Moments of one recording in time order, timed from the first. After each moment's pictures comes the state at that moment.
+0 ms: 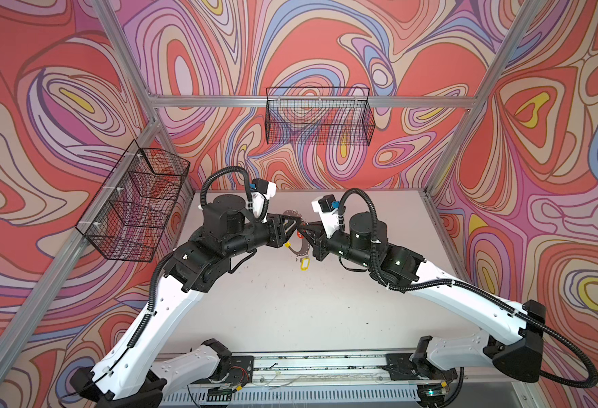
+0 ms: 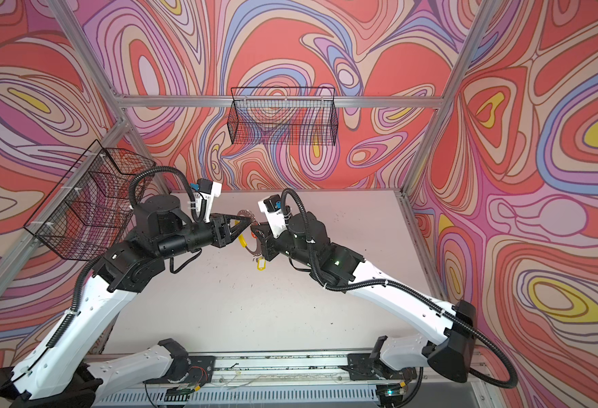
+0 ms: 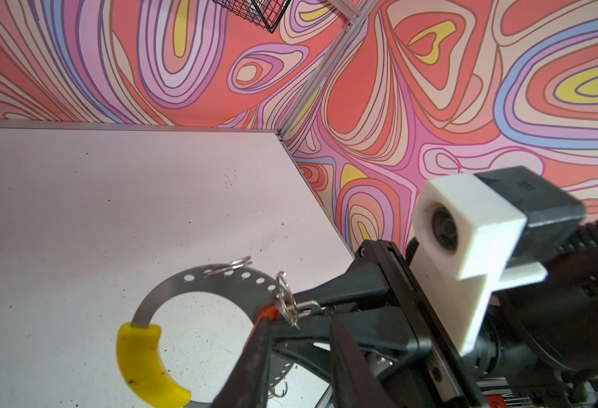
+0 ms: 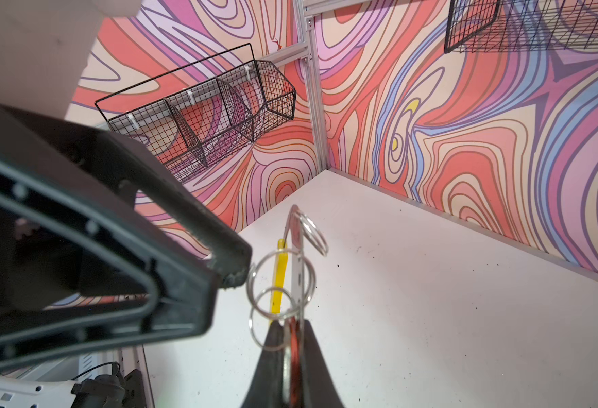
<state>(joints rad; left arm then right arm) -0.58 1.10 1.43 -0.63 0.32 -0.56 0.92 1.32 1.28 -0.13 -0.02 0.22</state>
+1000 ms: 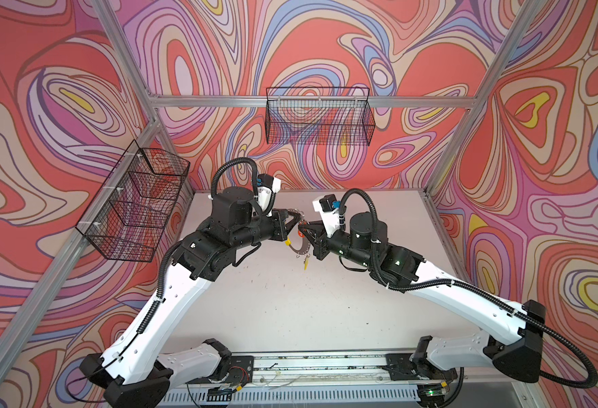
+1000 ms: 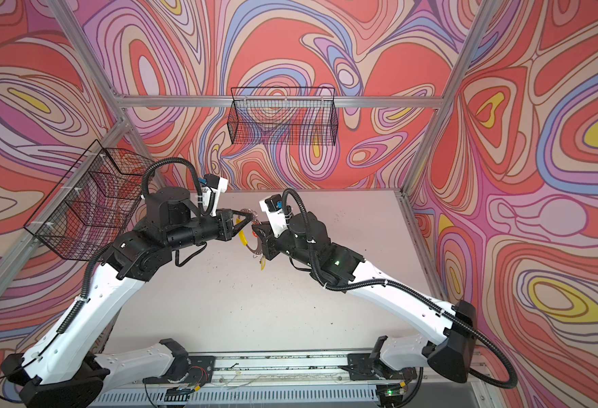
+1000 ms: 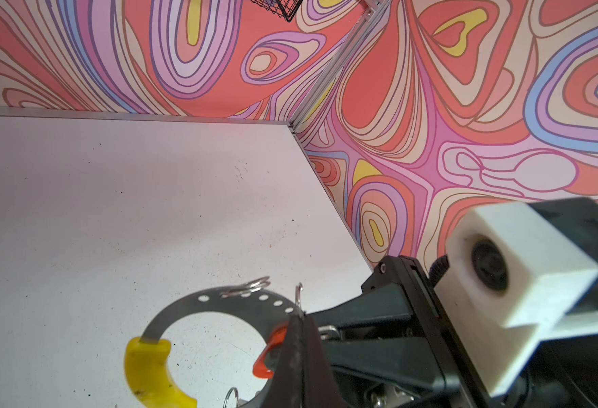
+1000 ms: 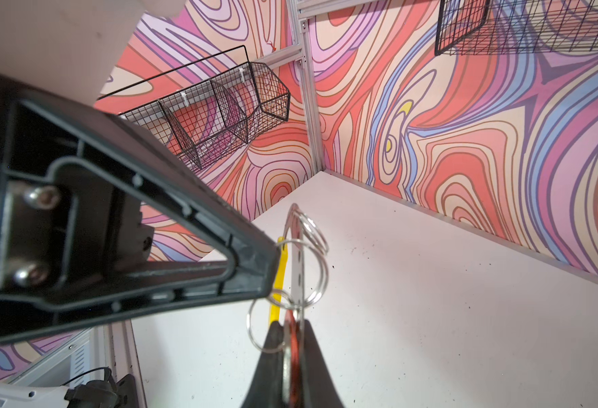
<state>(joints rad) -0.58 1.18 1.51 -0.70 0.30 -0.55 0.92 1.32 1.27 -0.12 -0.01 0.22</state>
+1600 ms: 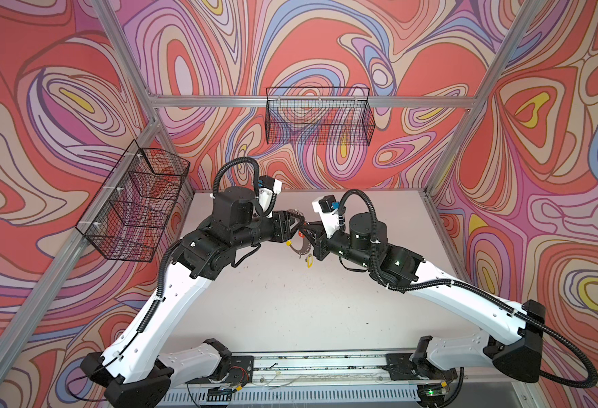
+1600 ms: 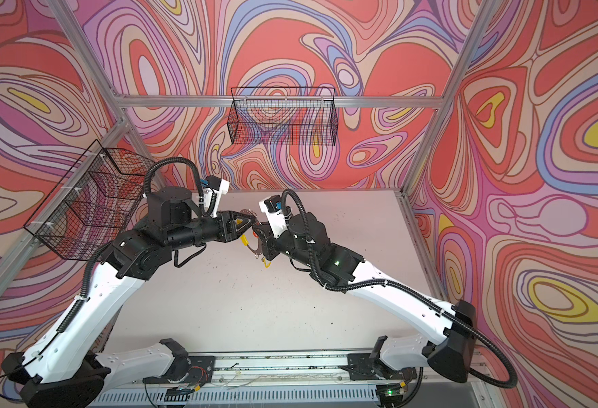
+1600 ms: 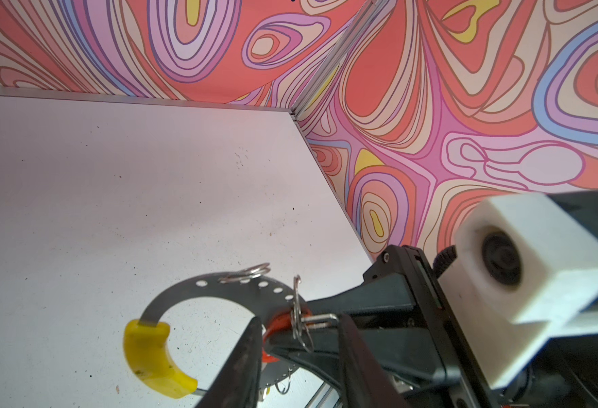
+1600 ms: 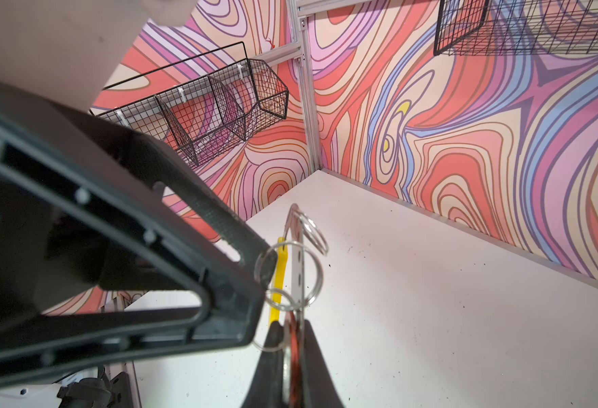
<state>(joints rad) -0.58 1.19 1.53 -0.74 0.31 -0.56 0.92 1.32 1.27 -0.13 0.00 0.20</state>
